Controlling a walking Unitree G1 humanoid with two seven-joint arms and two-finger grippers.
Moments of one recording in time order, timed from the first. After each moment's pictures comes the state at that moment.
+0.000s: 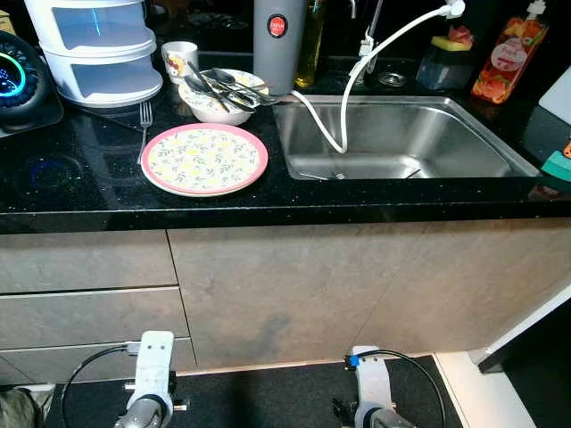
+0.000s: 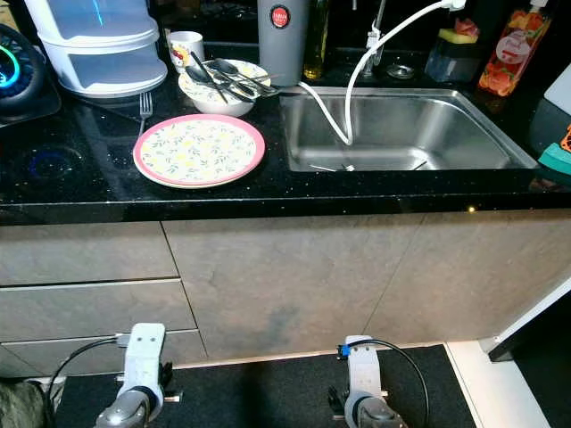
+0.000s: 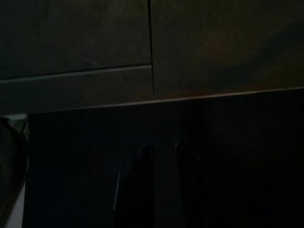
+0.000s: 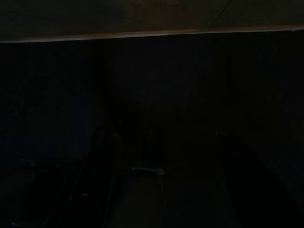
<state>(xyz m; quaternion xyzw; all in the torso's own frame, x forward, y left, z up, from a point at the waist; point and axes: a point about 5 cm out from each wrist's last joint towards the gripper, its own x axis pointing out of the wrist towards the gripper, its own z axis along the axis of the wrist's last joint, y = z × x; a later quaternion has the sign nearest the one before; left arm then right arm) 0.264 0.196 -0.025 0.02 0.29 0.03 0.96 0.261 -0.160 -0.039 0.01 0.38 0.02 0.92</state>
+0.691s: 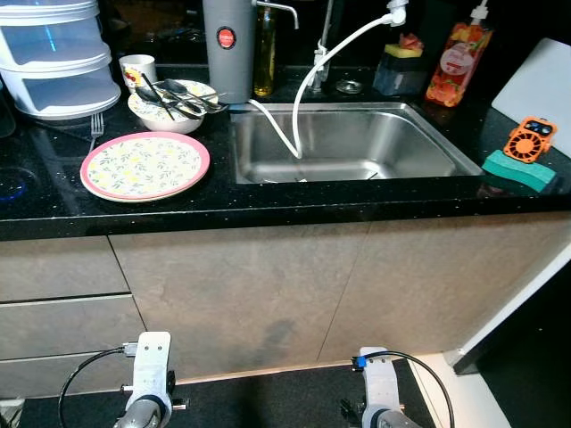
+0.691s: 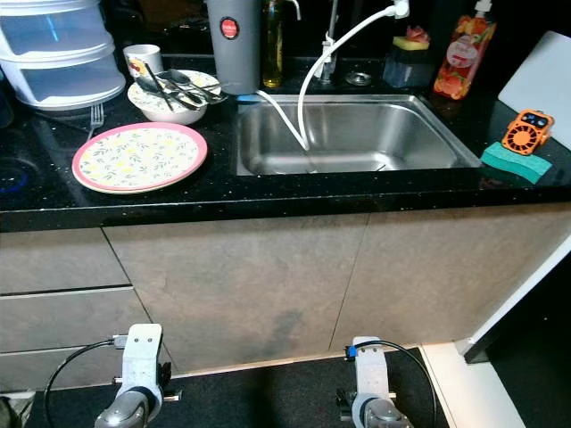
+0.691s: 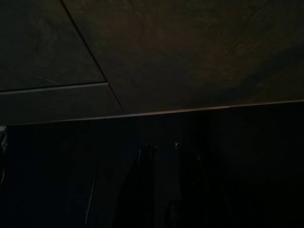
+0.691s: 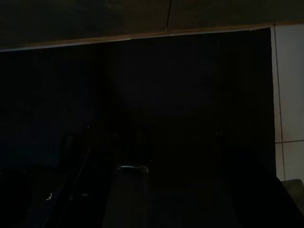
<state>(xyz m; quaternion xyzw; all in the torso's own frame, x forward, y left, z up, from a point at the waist) 0.265 0.199 -0.022 0.00 0.27 0.04 0.96 0.260 -0.168 -0.039 0.00 0.38 0.02 0.92</state>
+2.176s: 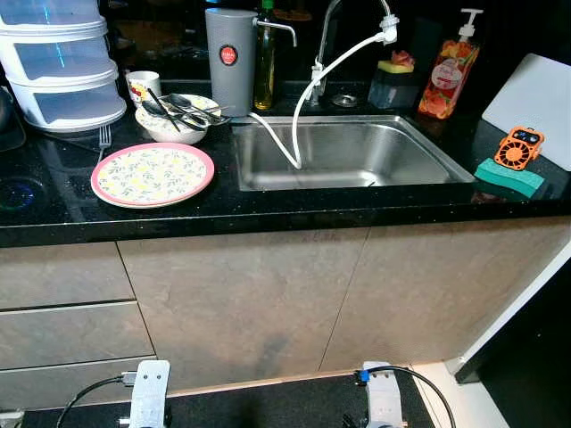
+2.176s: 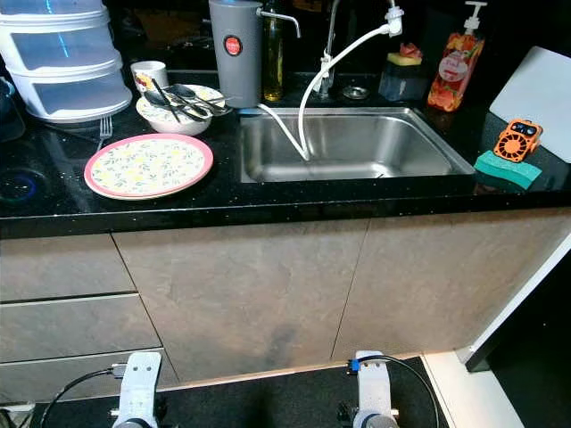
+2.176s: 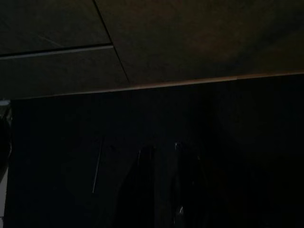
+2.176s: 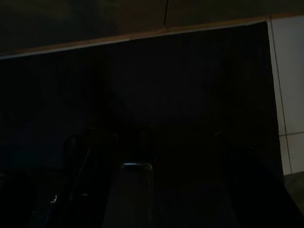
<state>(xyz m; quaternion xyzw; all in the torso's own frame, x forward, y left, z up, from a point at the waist) 0.233 0.198 -0.049 0.01 0.34 0.05 0.94 0.243 -0.171 -0.051 0.02 0.39 -0.01 0.92</state>
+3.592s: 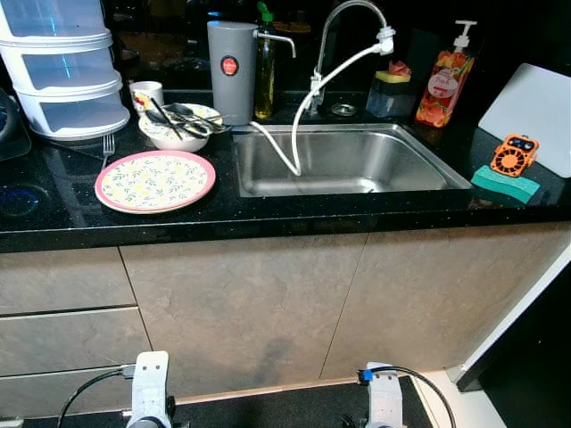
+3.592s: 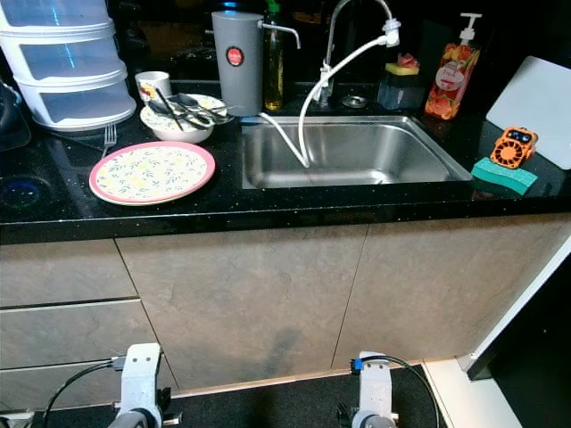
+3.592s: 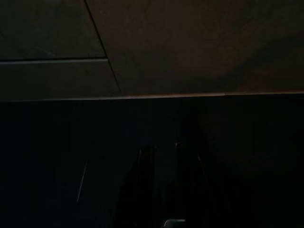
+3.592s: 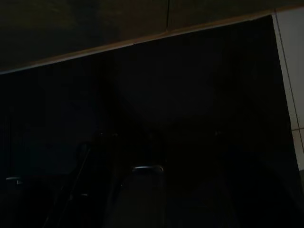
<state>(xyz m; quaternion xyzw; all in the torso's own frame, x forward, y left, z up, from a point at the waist) 0.246 0.195 -0.041 -0.03 0.33 0.04 0.94 0.245 -0.167 -0.051 0.04 0.40 -0.02 0.92</state>
